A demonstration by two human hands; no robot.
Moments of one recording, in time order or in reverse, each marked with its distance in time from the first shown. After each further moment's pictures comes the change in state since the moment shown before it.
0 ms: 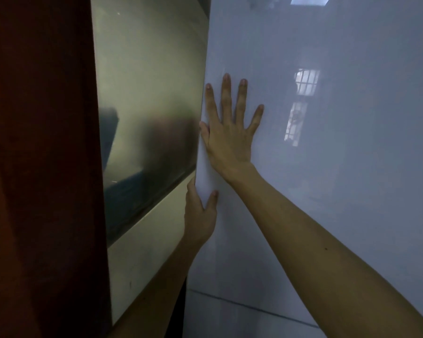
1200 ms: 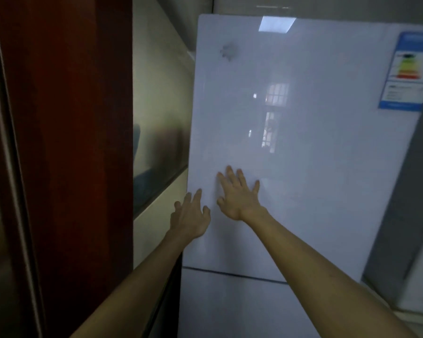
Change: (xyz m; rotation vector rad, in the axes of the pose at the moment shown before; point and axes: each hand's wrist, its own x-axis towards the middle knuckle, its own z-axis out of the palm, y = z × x) left_hand -0.064 0.026 -0.048 0.841 -0.325 0.101; right_hand -0.119 0.040 -0.090 0.071 -0.931 0.044
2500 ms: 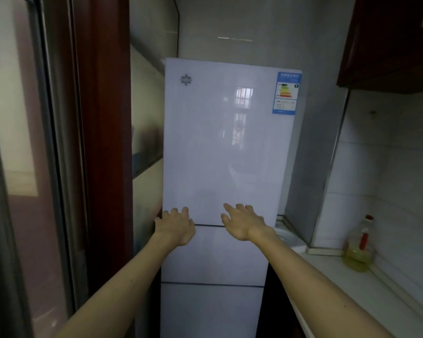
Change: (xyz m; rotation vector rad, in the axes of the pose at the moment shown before) left_hand -0.281 0.069 -0.046 0.399 -0.190 0.102; right_hand -0.345 0.017 -0.069 0.150 -0.235 0.221
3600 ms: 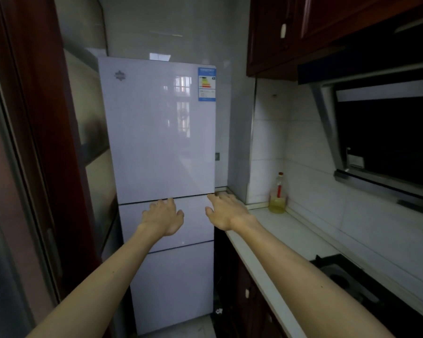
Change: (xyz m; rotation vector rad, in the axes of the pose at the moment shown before) left_hand -0.199 0.083 -0.027 -0.018 -0.022 0.210; right_hand -0.242 0.031 0.000 -0.004 0.120 0.166
